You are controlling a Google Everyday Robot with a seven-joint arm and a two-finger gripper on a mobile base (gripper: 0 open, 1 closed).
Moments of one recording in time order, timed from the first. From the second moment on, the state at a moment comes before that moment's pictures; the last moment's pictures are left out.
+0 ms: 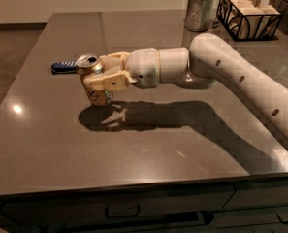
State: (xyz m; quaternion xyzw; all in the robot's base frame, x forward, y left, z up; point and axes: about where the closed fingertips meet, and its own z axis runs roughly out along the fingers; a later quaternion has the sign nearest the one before) arm 0.546 0.105 0.936 -0.52 0.52 0.47 0.48
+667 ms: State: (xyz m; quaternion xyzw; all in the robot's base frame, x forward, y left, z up) arm 0.546 0.103 0.924 -0.52 0.50 0.48 0.50
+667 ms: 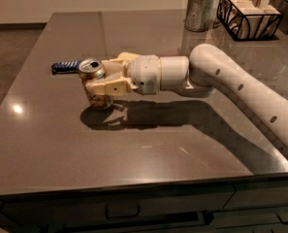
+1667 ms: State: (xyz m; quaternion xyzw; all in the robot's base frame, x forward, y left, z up) arm 0.549 0.105 0.910 -0.51 0.52 0.48 0.49
